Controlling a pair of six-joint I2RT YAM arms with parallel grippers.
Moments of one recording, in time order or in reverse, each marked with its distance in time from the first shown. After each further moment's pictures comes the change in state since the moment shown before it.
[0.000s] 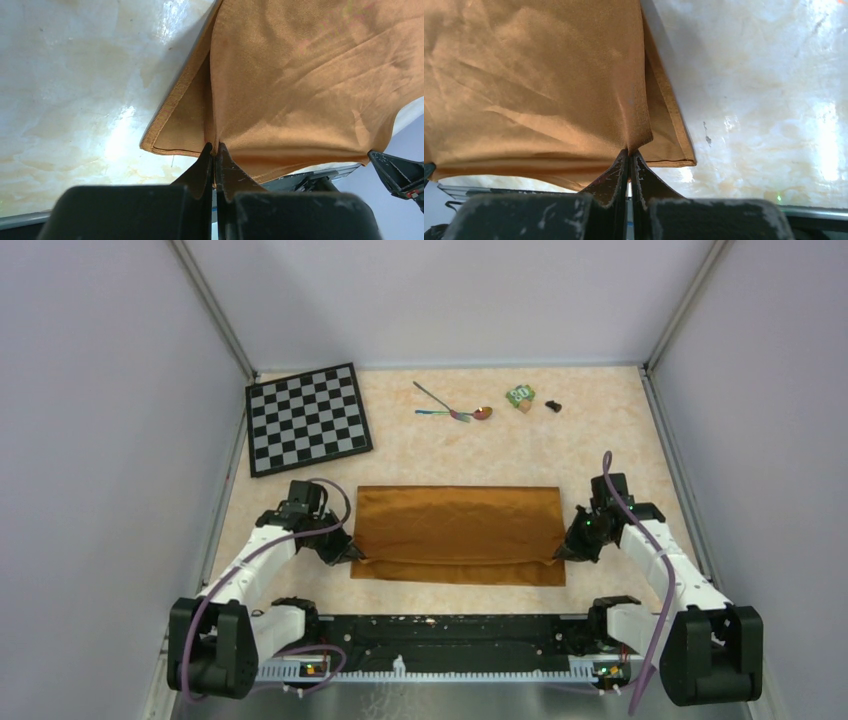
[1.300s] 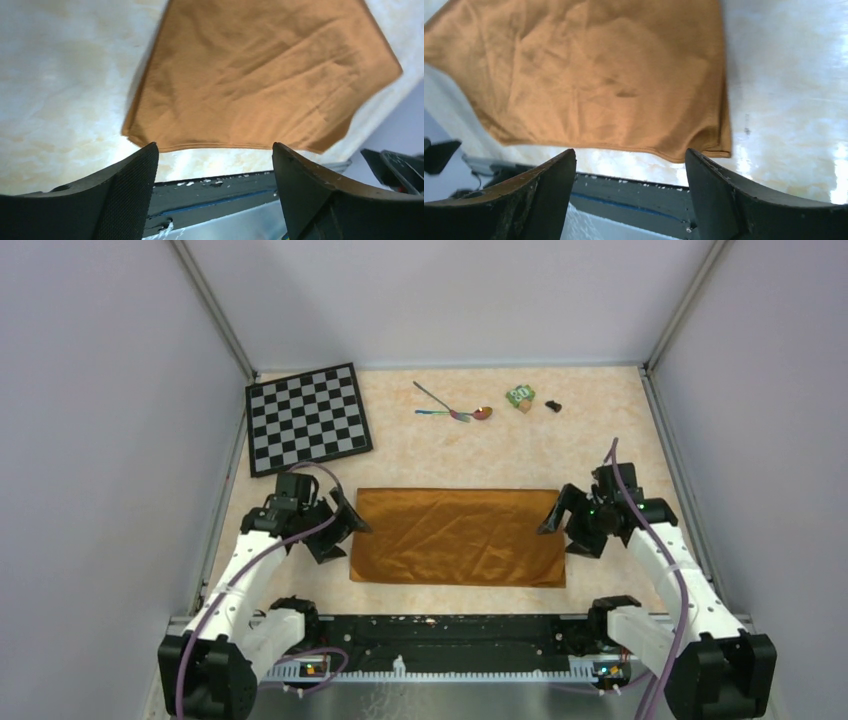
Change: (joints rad) left arm 0.000 -0.129 0.122 -0.142 -0.042 0.011; right arm 0.026 -0.092 0.117 -0.089 -0.021 0.013
